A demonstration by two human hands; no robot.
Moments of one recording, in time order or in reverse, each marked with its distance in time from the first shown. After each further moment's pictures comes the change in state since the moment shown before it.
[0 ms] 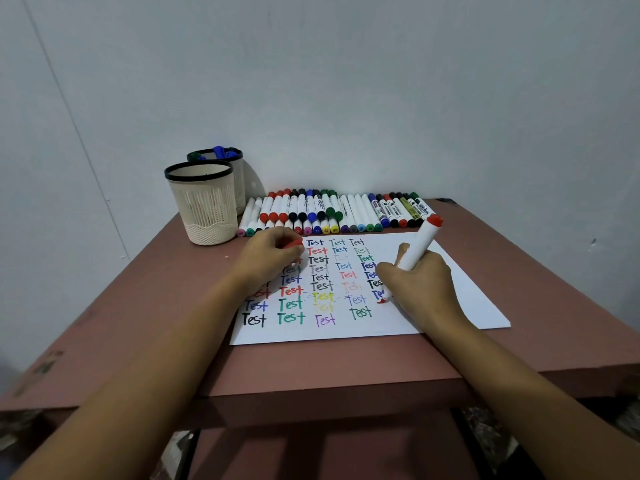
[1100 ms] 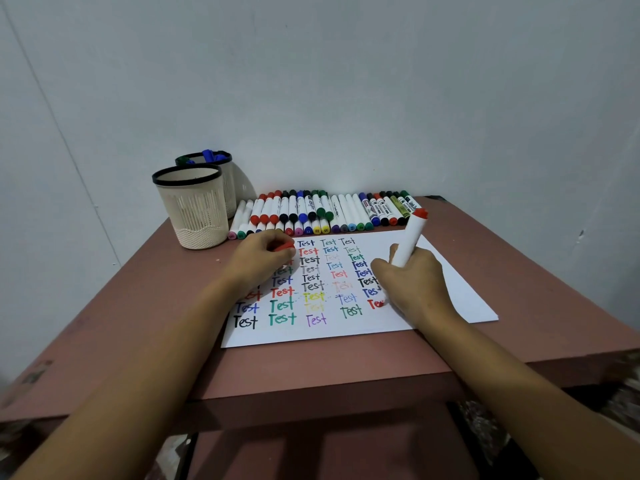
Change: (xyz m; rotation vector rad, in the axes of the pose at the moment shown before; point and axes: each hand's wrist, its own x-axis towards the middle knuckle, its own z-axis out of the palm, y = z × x) left_hand -0.001 0.002 0.000 0.056 -0.036 0.013; right_hand -0.003 -0.005 -0.004 -0.024 0.019 0.045
